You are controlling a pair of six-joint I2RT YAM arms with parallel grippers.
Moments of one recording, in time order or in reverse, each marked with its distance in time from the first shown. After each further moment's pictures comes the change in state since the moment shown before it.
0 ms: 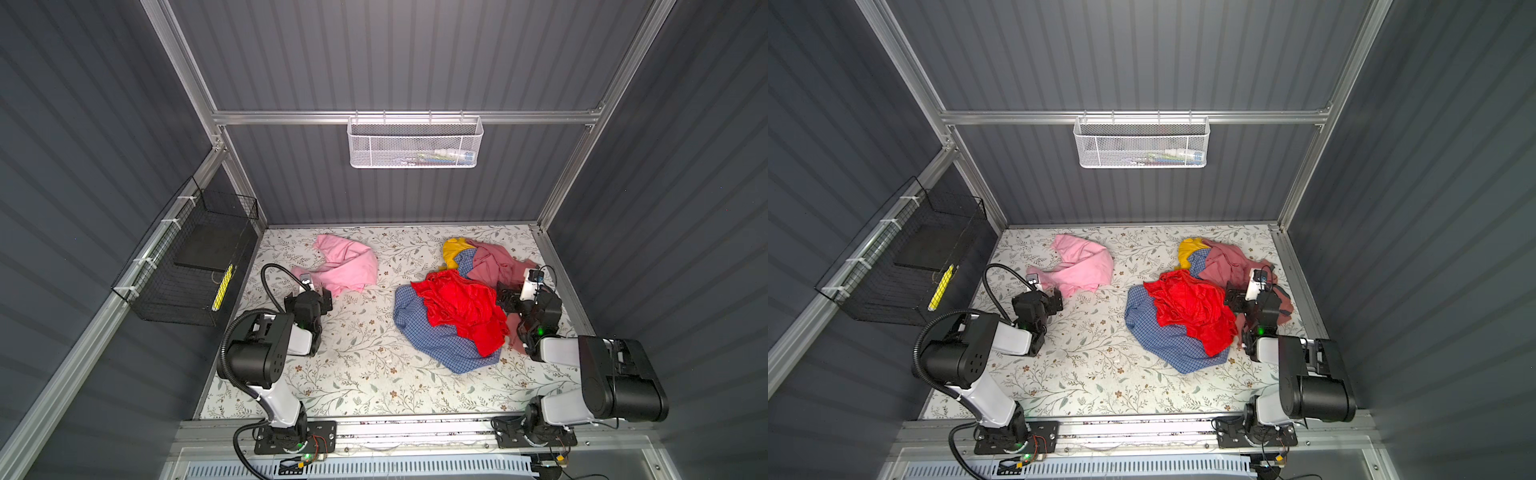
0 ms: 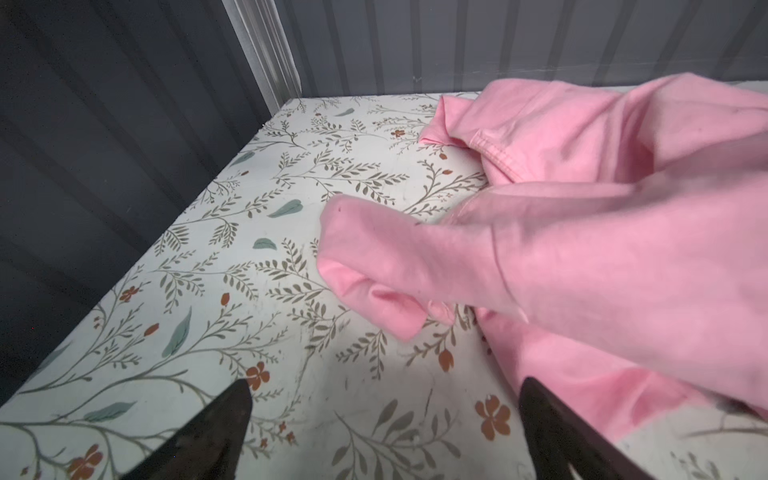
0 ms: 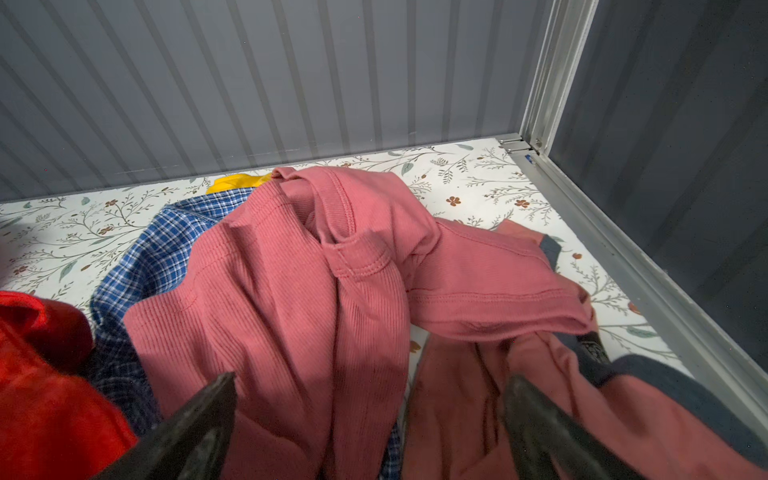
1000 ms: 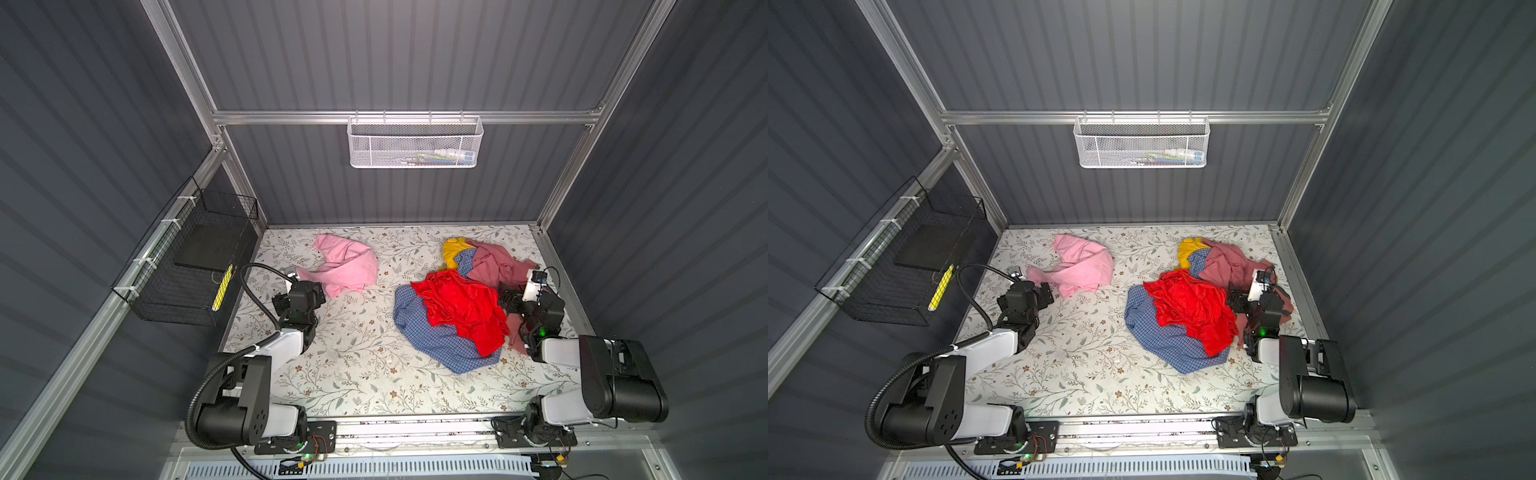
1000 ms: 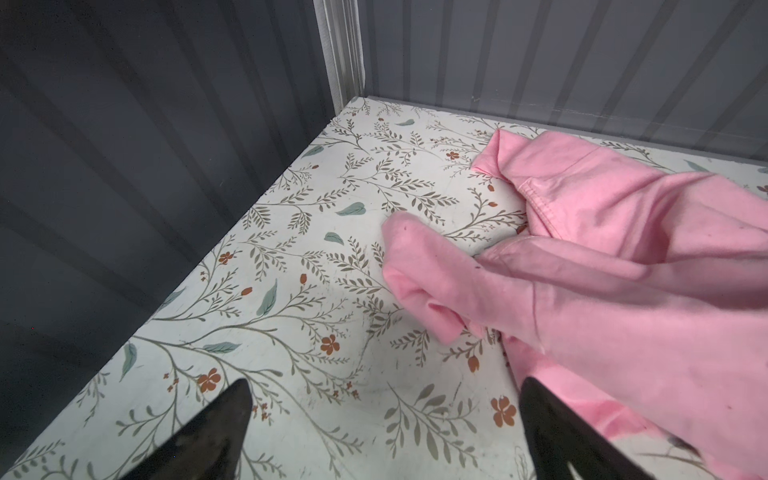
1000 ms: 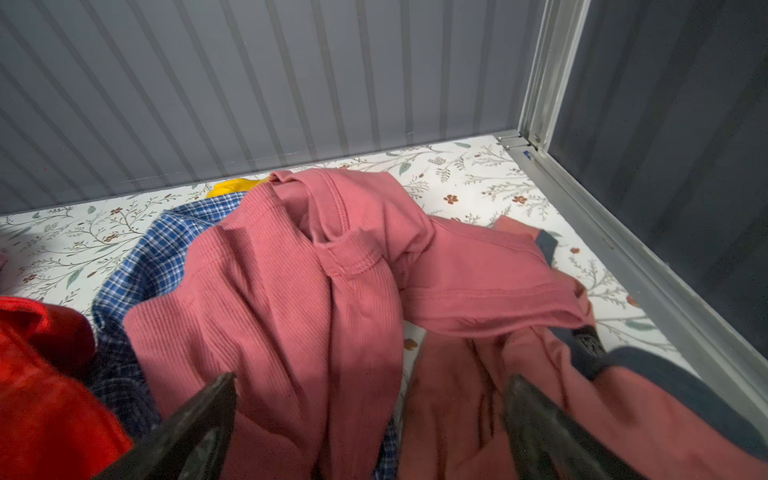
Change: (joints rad) left arm -0.012 -0.318 0.077 -0.482 -0.113 -0.175; right arm -0.018 0.000 -0.003 0.014 -0.032 0.016
